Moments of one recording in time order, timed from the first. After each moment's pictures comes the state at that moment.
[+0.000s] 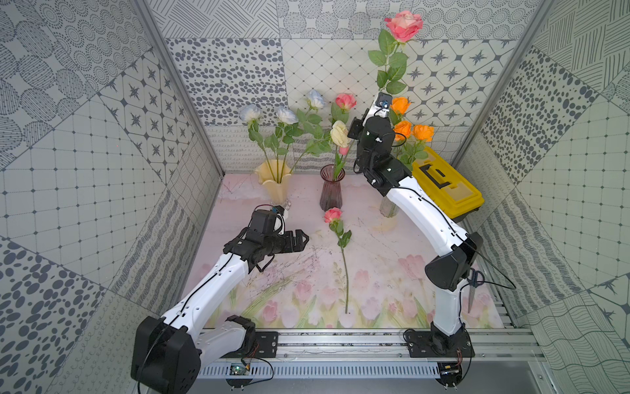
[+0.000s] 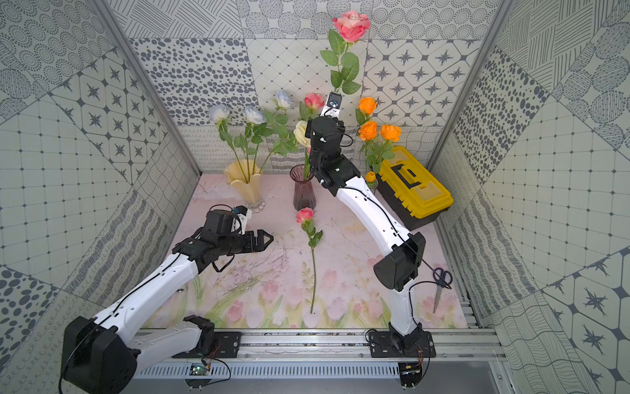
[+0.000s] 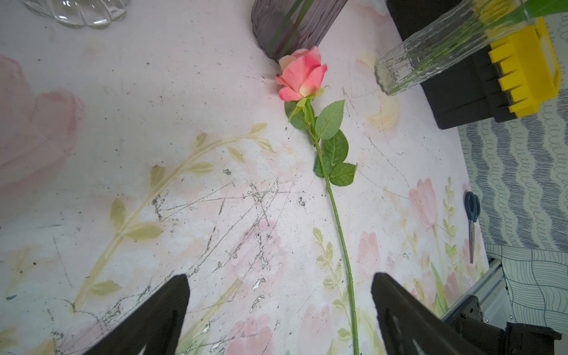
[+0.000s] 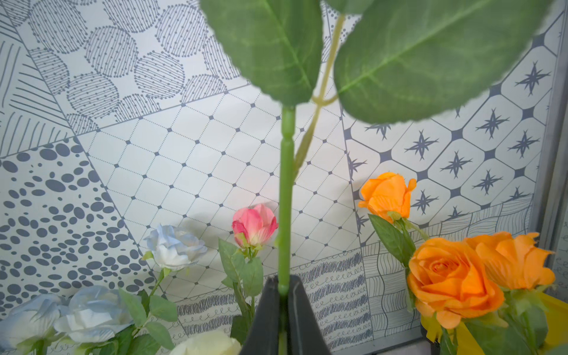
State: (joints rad) left arm -0.29 1.14 0.84 -0.50 0.29 -0.40; right arm 0.65 2.01 2.29 -0.09 0.76 0.14
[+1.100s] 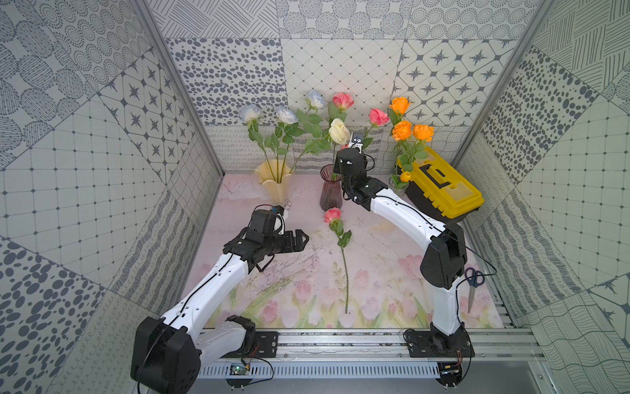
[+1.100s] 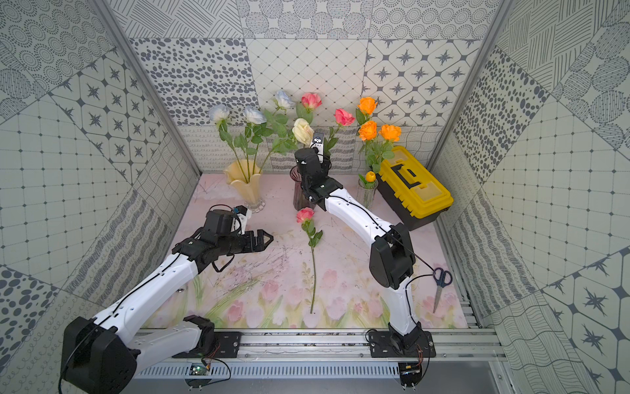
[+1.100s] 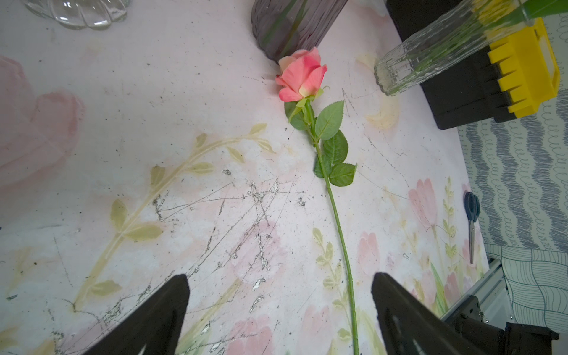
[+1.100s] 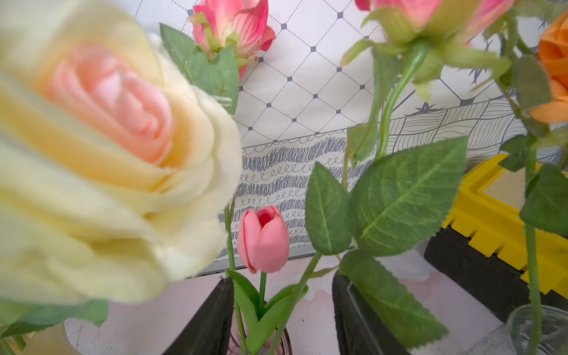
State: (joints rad) left arm -0.29 1.14 0.84 -0.50 0.29 -0.40; right arm 0.69 1.99 1.89 -0.11 0.72 0.31
